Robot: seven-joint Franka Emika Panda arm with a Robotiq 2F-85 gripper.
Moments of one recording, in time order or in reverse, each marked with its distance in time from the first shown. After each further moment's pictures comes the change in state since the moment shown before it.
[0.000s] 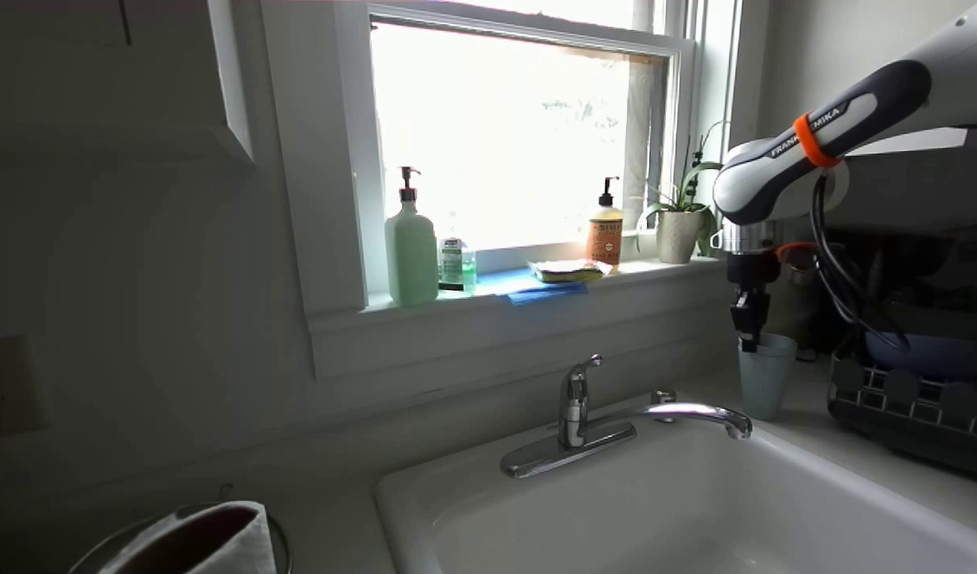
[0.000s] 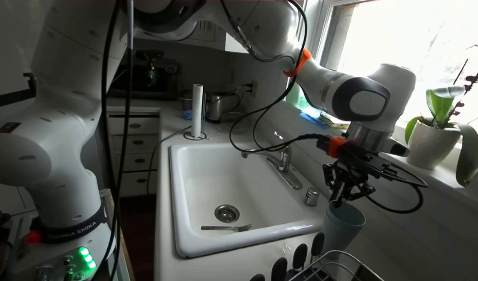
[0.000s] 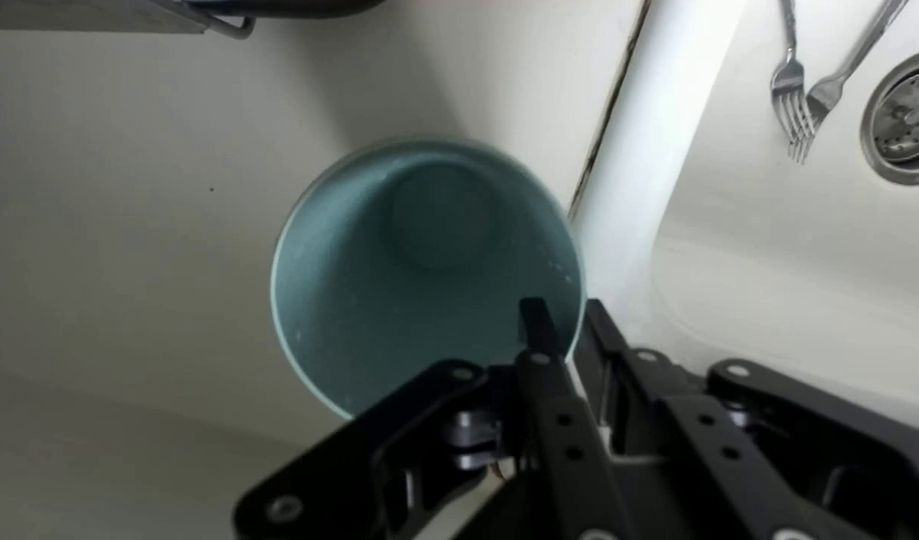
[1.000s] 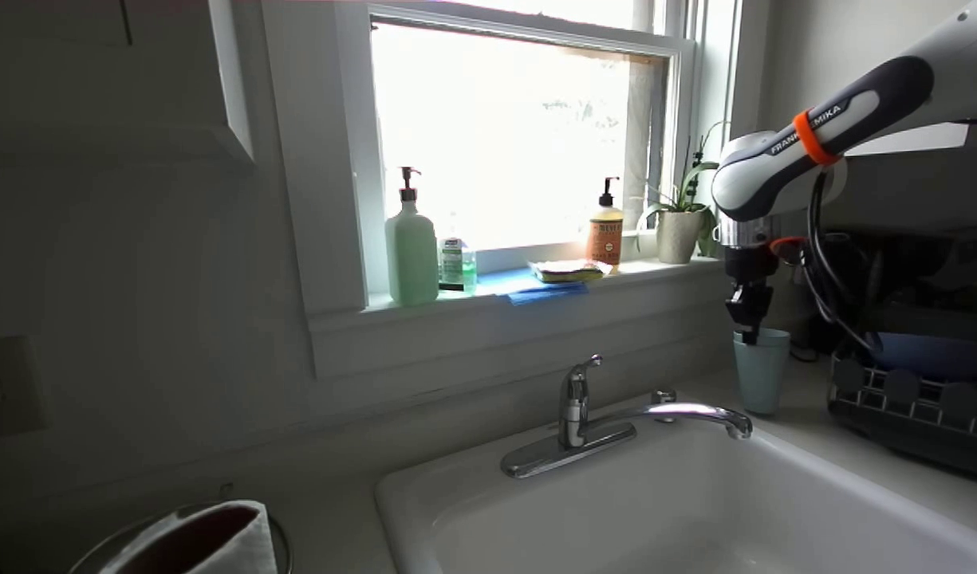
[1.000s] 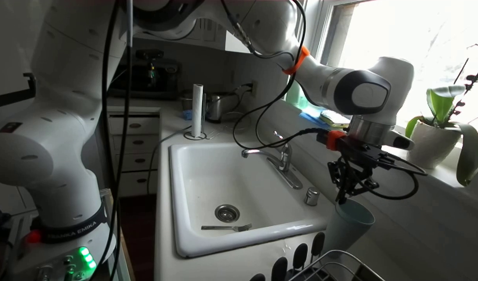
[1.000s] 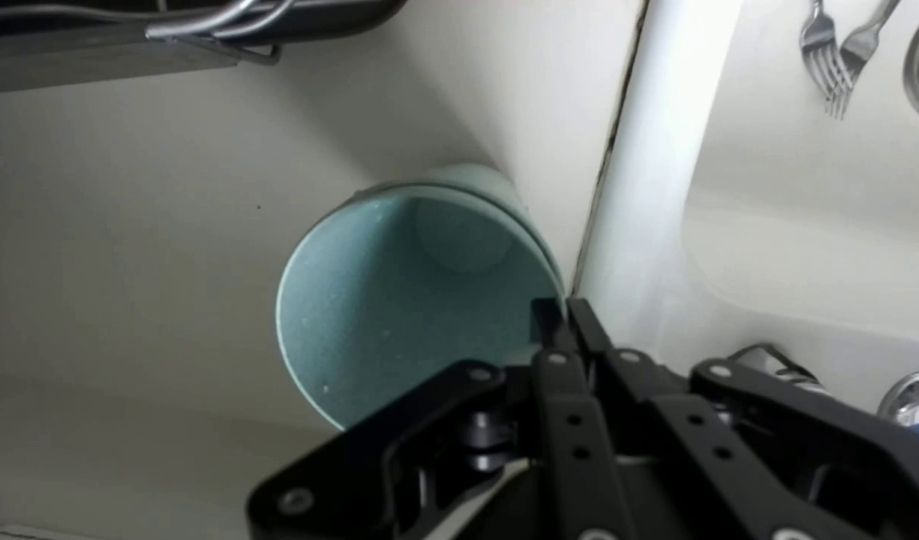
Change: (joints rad) arm 0.019 -0.007 -0.013 0.014 -0.050 0.006 0.152
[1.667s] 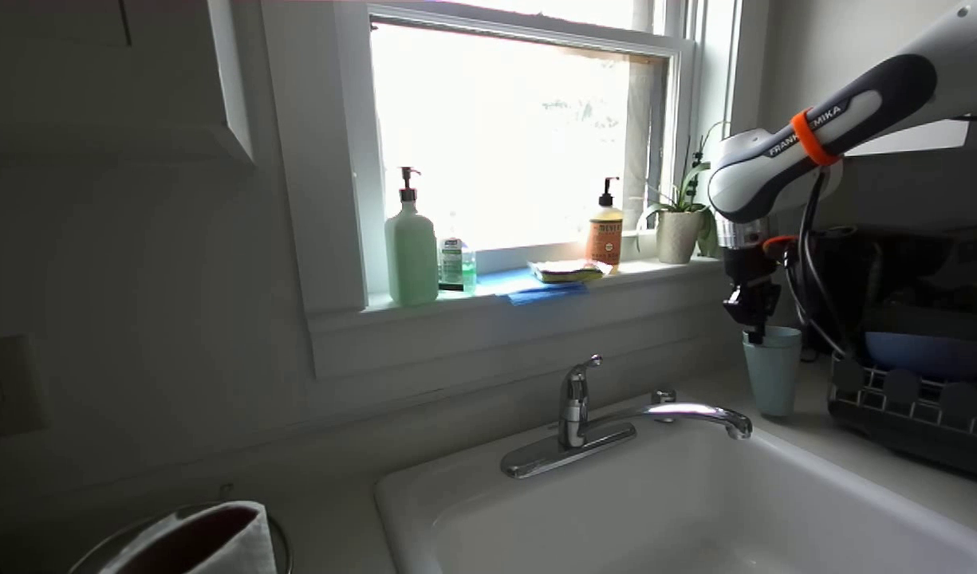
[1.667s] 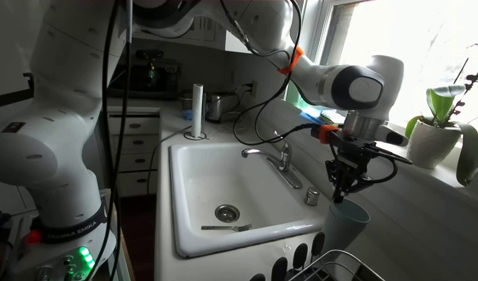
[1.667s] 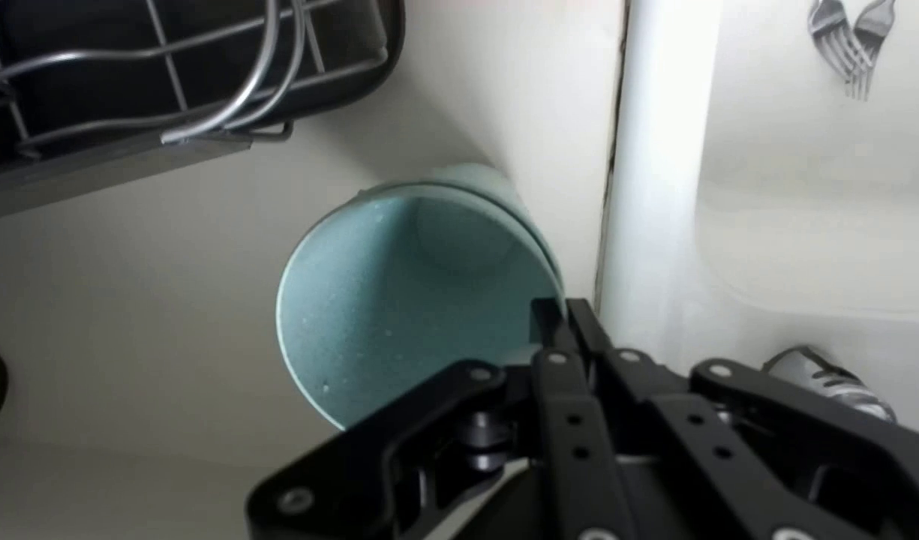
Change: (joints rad) arm 0.040 -0.013 -0.021 -0.009 -0.064 -0.043 0.191
